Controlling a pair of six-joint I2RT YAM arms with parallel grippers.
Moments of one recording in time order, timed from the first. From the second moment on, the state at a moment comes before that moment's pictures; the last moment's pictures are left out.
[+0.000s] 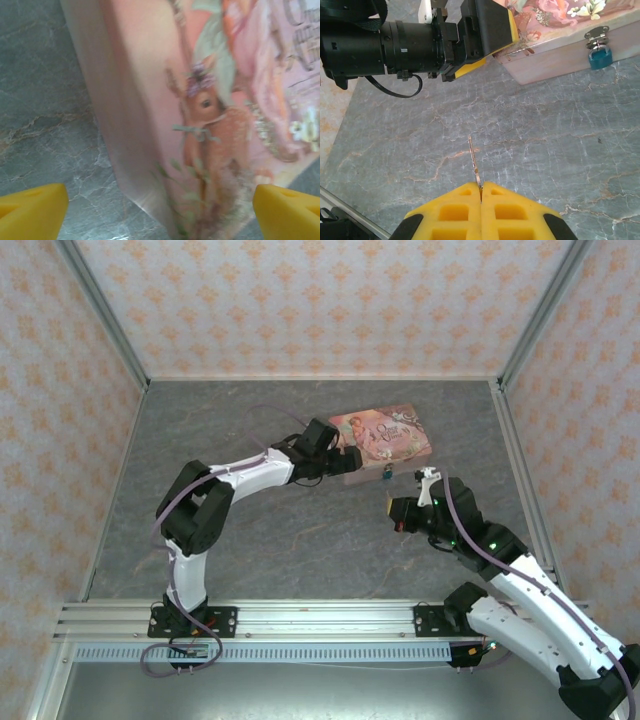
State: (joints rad) left arm -0.61 1.96 1.36 -0.25 0.10 -0.79; right arm 0.60 0.68 0.71 -0.64 -0.10 0.62
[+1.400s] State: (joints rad) left arm -0.40 1.51 0.85 -0.23 0.03 -0.77; right arm 0.60 0.72 0.50 -0.37 -0.29 0.64
